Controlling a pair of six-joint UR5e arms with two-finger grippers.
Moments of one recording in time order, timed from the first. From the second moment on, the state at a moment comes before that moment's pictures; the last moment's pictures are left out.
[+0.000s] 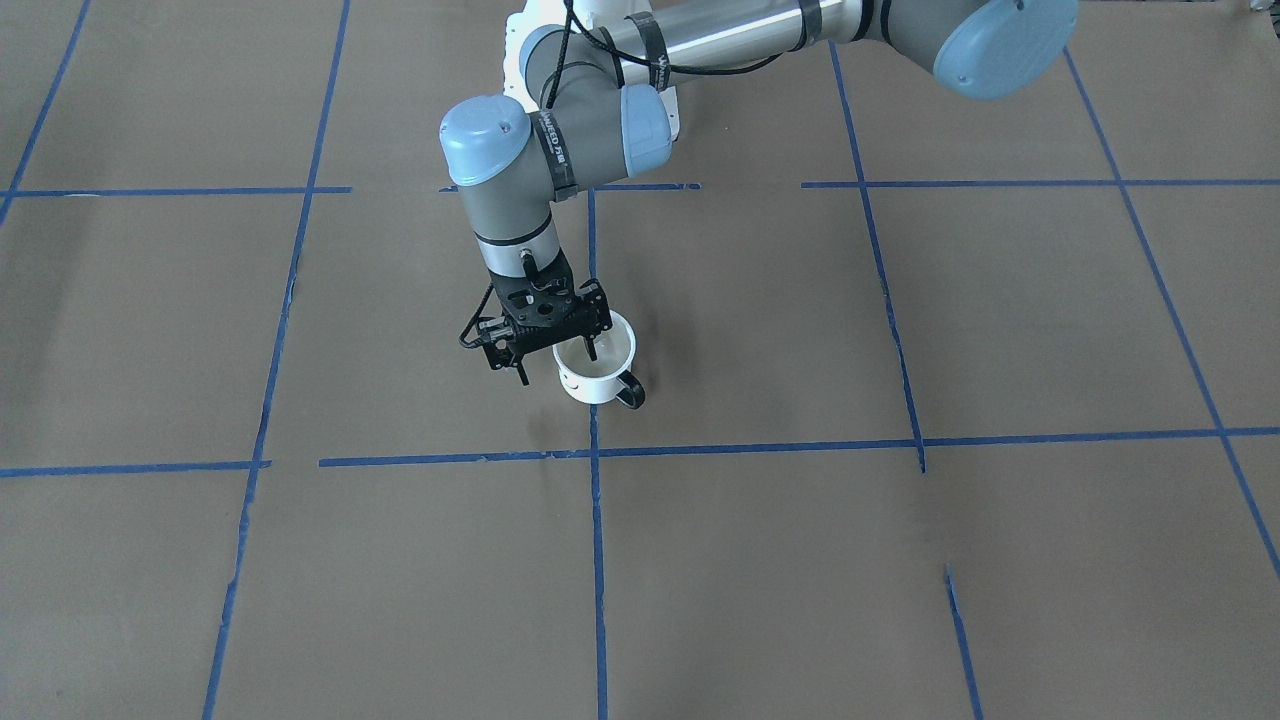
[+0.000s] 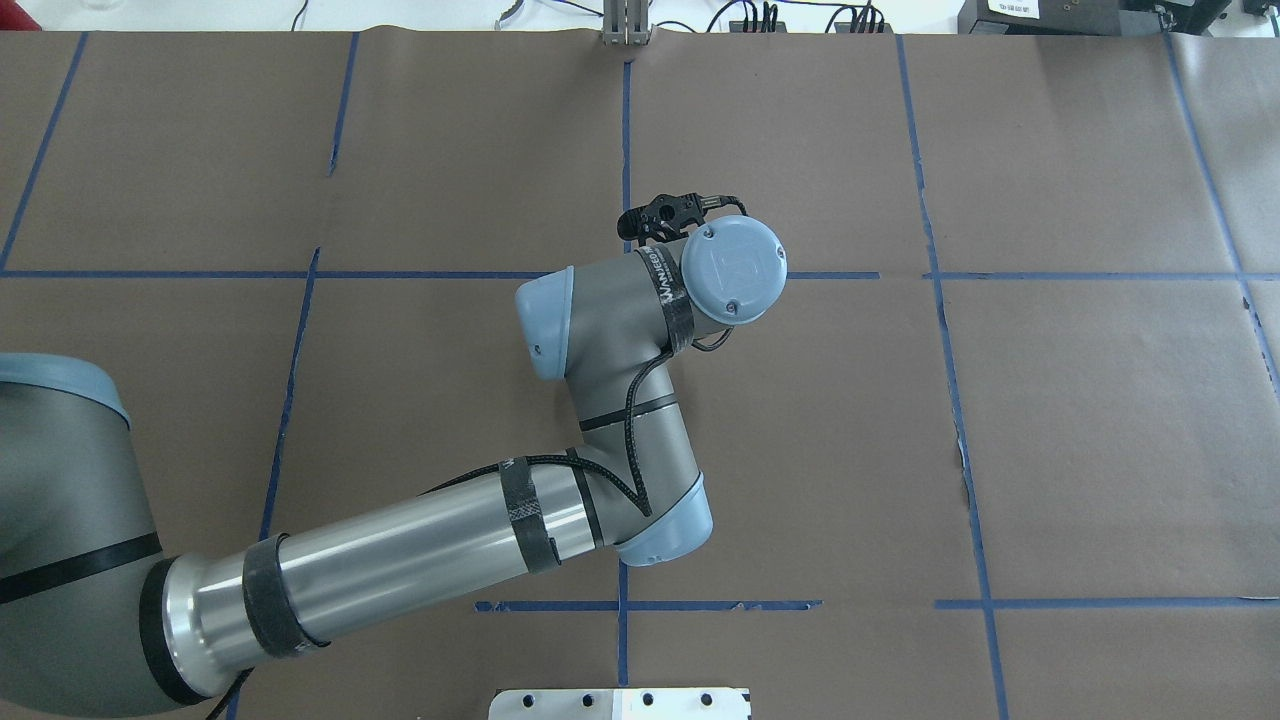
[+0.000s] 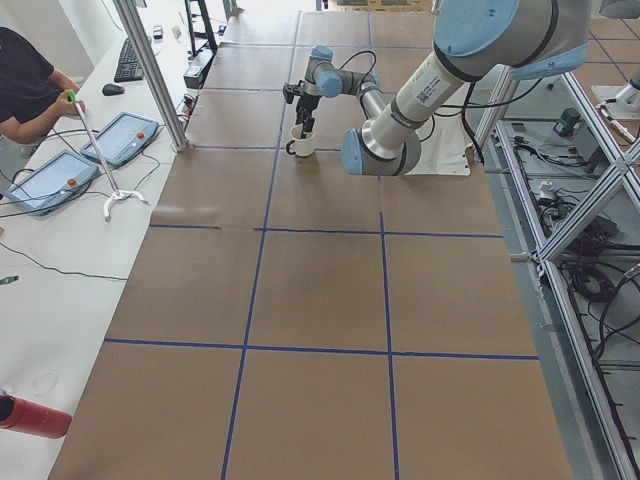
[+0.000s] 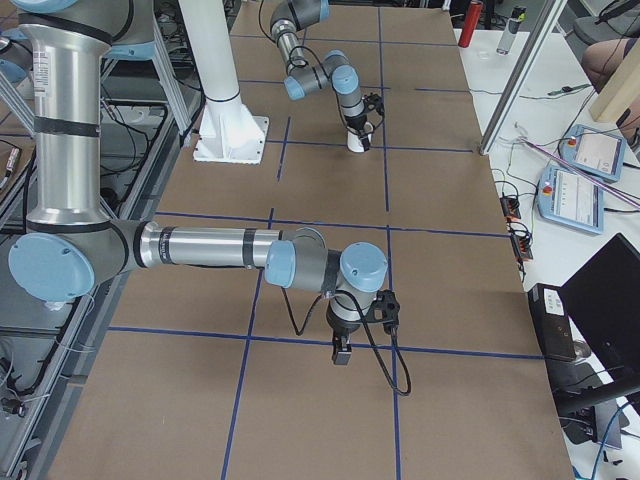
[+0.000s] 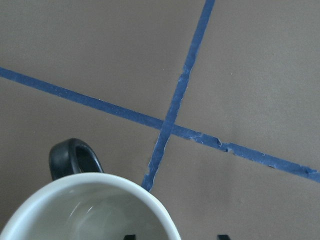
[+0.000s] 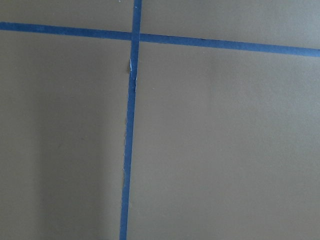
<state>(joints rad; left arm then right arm) -0.45 -2.68 -1.18 -1.58 -1.56 -1.56 1.57 -1.64 1.66 -1.72 2.28 -0.15</state>
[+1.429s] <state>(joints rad) -0.96 -2.18 -1.76 -1.43 -2.00 -0.74 1.57 -1.64 1.66 -1.72 2.28 -0.15</state>
